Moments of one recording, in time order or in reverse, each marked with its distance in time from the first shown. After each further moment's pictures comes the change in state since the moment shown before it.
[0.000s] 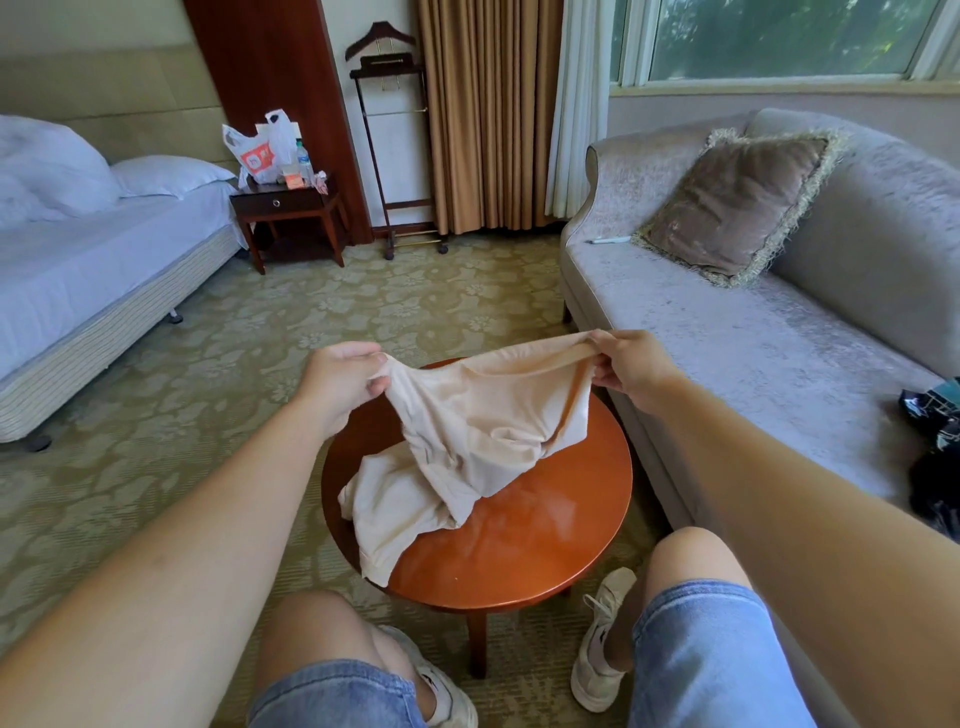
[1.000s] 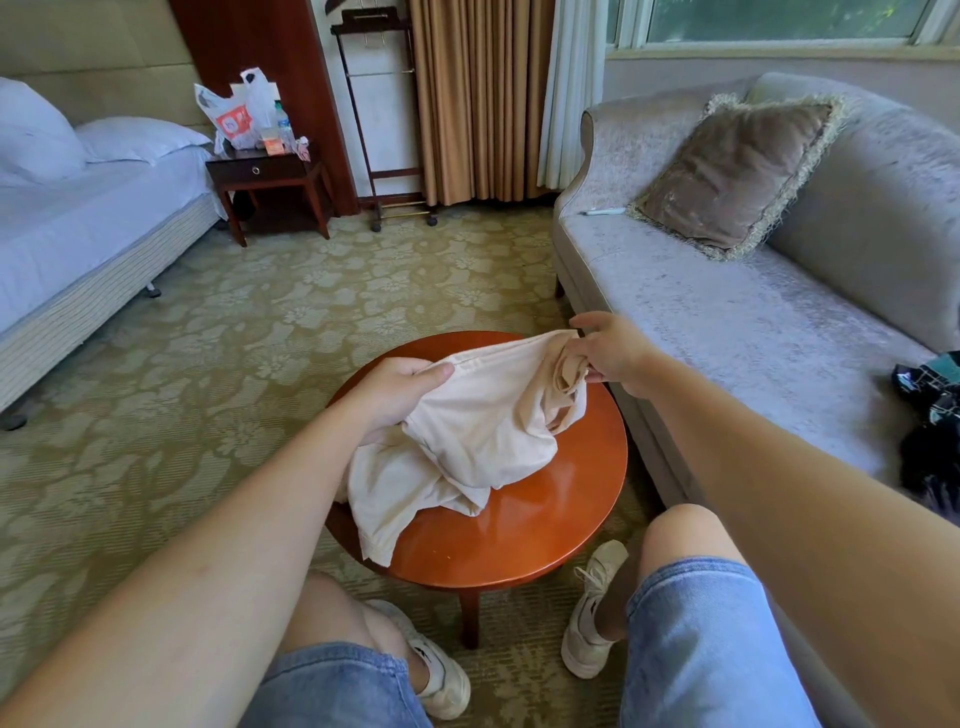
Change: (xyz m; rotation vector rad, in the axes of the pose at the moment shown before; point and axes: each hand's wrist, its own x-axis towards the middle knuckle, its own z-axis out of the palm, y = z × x) left_hand -0.011 -0.035 0.034 0.341 -0.451 0.007; right_hand 0.001 0.005 0.014 -0.388 -0.119 0.025
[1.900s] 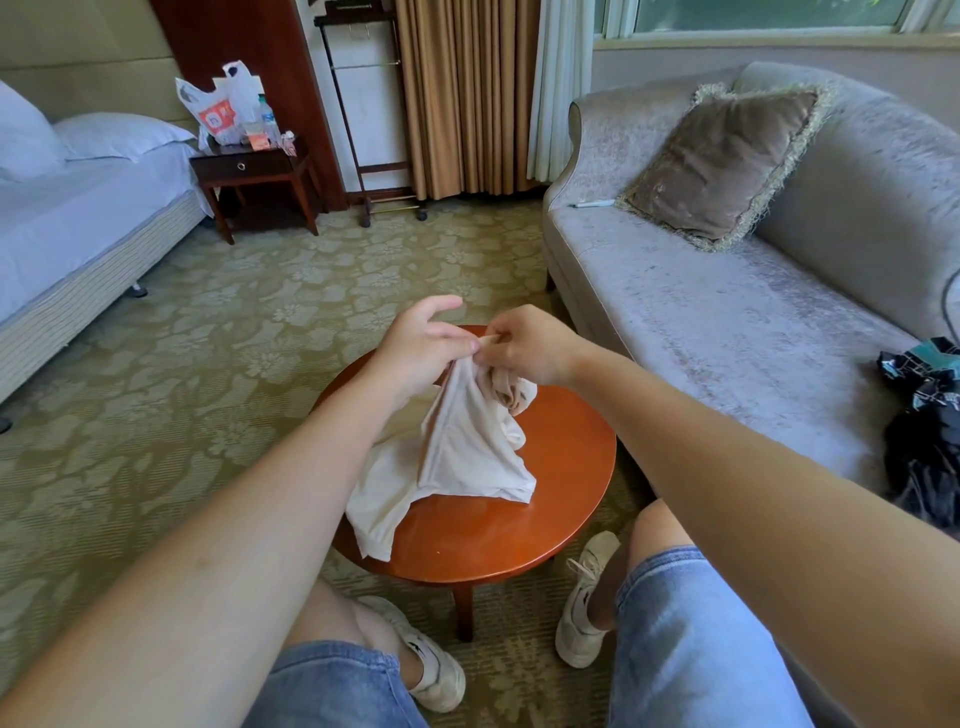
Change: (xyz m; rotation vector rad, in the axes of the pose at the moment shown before) left_hand 0.002 0.052 0.036 -0.053 0.140 0.206; right_hand -0.032 -0.044 0.037 -0.341 -0.218 -0.409
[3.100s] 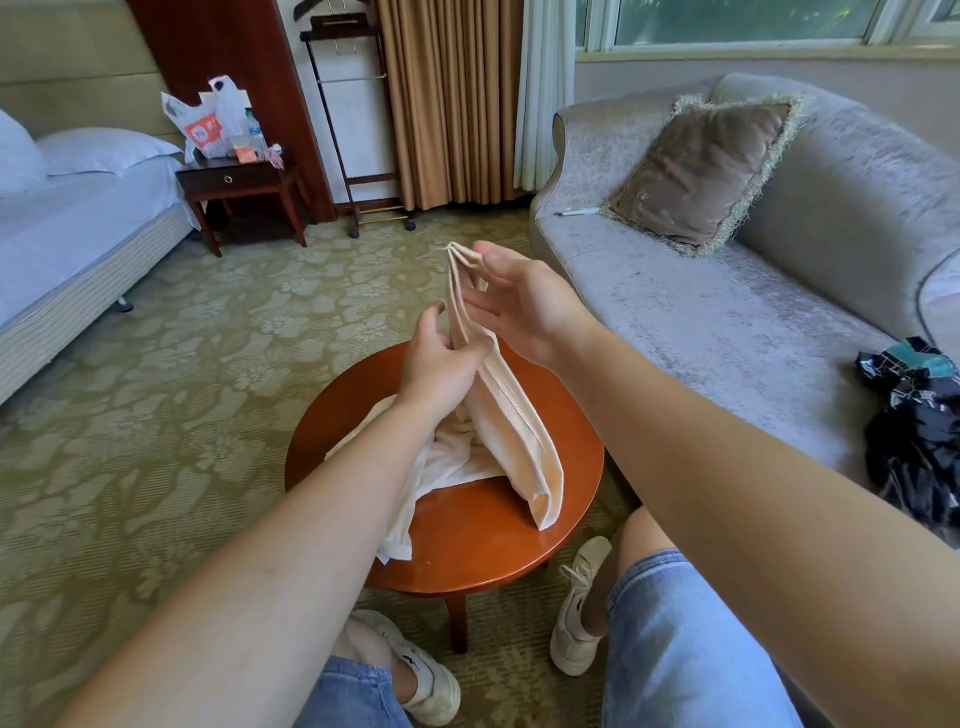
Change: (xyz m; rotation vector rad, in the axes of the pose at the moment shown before) left_hand -0.004 0.003 0.040 0.016 0.201 -0.066; right_hand 0.012 -0.018 -0.018 1.322 0.123 0.059
